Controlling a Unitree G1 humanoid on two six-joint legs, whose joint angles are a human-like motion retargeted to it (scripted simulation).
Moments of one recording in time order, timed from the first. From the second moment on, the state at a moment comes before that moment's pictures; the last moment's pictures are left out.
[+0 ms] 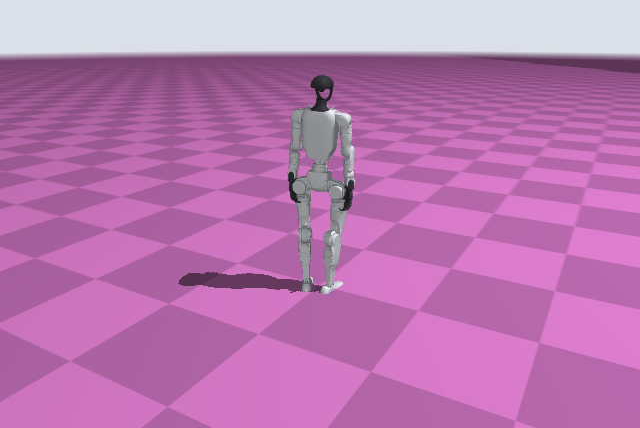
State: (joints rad) left arm 0.02 0.07 0.38 1.61 0.35 0.23 -0.22; right arm -0.03 -0.10 -0.10 1.64 -0.88 0.07 0.16; waist -0.04 0.02 -0.14; left_leg -0.02 -0.04 0.32 0.03 -0.11 0.03; right_leg -0.03 -0.01 -0.29 0.02 -0.10 0.00
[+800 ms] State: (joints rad) left arm 0.02 0.07 0.38 1.61 0.35 0.23 -0.22; right arm -0.03 -0.10 -0.10 1.64 -0.88 0.07 0.16; waist -0.04 0.02 -0.13; left_leg -0.02 -0.04 0.32 0.03 -0.11 0.03; right_leg -0.03 -0.01 -0.28 0.02 -0.11 0.00
